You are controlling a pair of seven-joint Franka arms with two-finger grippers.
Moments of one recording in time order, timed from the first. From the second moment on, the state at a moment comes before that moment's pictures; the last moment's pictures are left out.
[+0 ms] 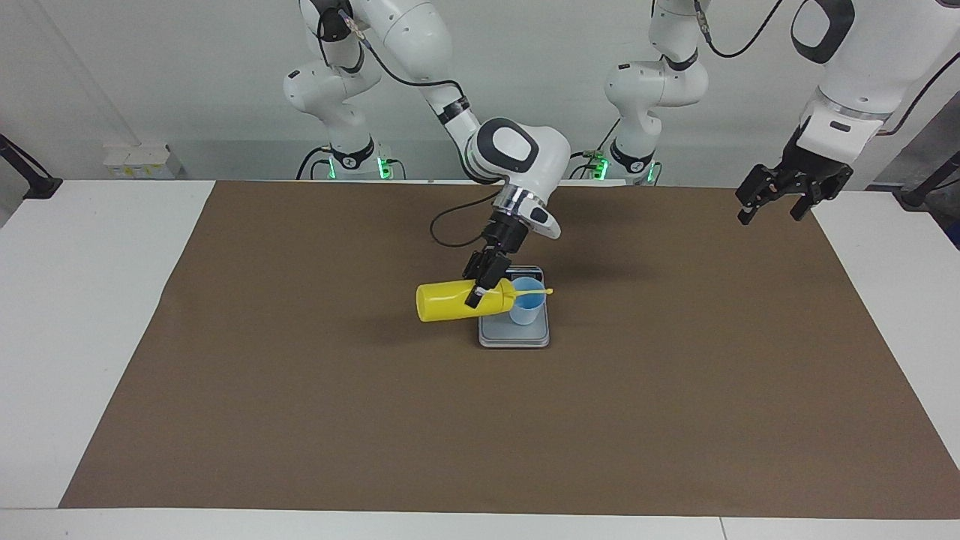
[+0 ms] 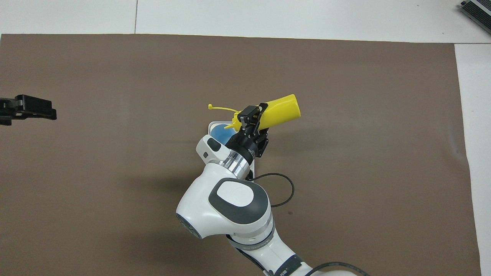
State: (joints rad) left arm -0.05 -0.04 0.01 -1.63 -0.03 1.67 -0.10; right arm 0.68 0.35 0.11 -1.79 -1.28 1.97 -0.10
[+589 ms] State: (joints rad) left arm -0.05 -0.04 0.01 -1.63 -0.03 1.67 -0.10; right arm 0.52 0.15 0.11 -1.86 -0.91 2.11 -0.10
